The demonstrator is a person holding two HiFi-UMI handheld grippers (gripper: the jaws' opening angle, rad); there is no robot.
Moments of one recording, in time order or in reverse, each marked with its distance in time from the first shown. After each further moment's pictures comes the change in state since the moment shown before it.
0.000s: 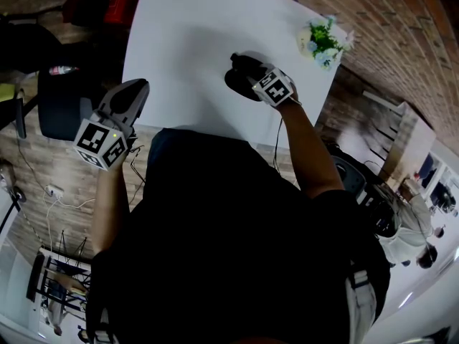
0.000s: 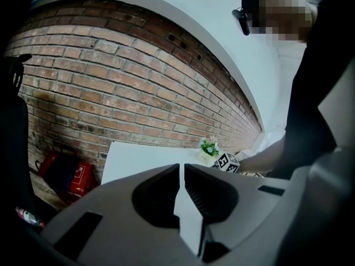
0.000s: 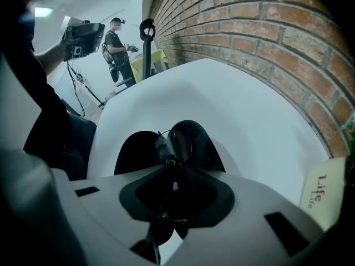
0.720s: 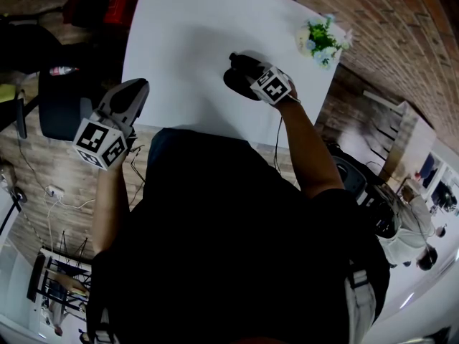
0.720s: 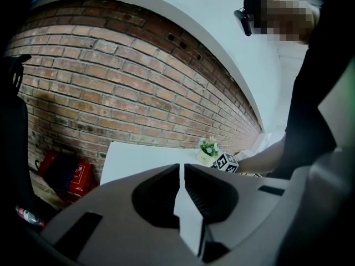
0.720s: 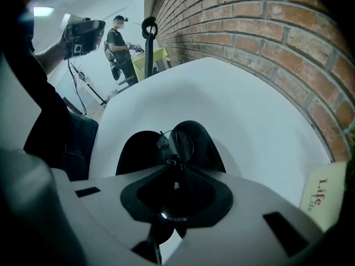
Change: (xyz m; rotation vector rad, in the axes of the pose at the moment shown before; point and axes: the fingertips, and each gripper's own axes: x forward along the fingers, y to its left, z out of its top) left arm -0.001 -0.003 0.002 -0.008 0.004 -0.001; right arm 0.001 0.004 0.002 -0.015 0.019 0.019
